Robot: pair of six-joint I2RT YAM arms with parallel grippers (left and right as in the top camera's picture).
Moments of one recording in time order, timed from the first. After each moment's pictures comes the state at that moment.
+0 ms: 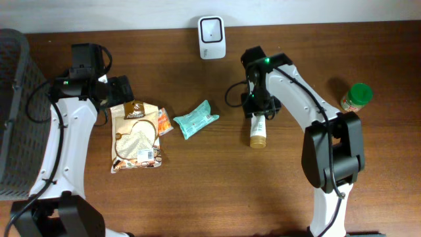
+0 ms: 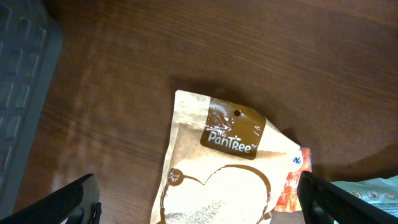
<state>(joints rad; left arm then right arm) 0.05 1.65 1.47 -0.92 -0.15 -0.22 0.32 2.12 1.76 -1.20 -0.02 0.18</state>
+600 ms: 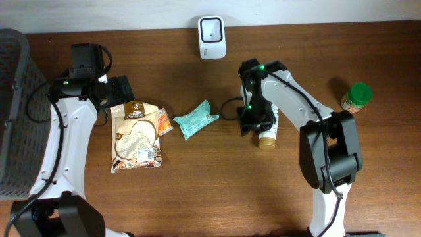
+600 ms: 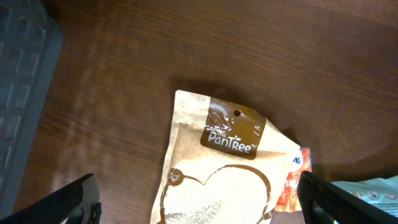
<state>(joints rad) 0.05 1.65 1.47 -0.92 -0.15 -0.22 0.34 2.13 1.64 -1.26 -0.20 0.18</state>
